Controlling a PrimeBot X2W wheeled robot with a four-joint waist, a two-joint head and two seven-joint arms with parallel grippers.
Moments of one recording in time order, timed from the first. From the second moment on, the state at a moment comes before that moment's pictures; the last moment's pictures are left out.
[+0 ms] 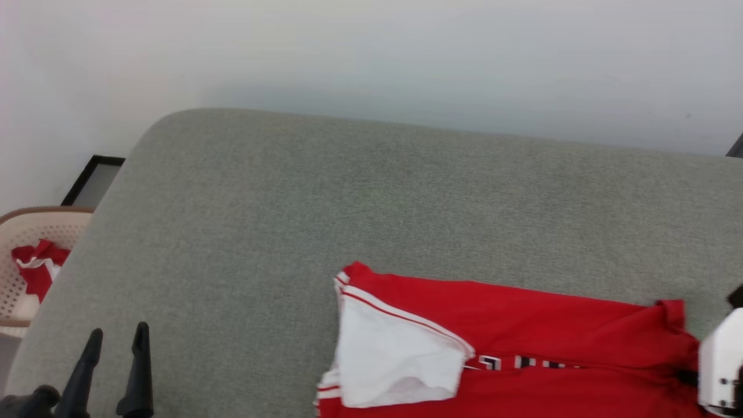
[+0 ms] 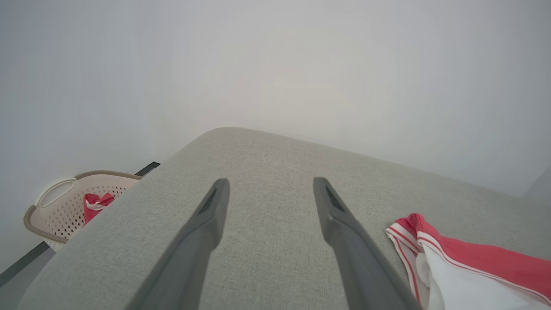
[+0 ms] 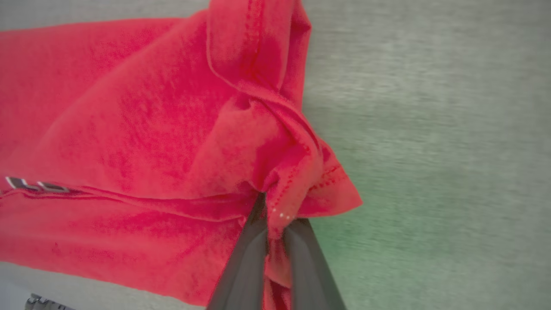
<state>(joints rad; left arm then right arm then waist) 0.16 0.44 -0.02 -0.01 -0.63 0.03 -0.26 -0.30 -0.42 0.01 0.54 0.57 0.13 0.85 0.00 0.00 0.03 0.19</state>
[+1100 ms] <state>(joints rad) 0.16 0.38 0.01 0.04 -0.60 -0.02 -0.26 -0.29 -0.40 0.26 0.03 0.70 0.13 0.97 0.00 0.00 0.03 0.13</state>
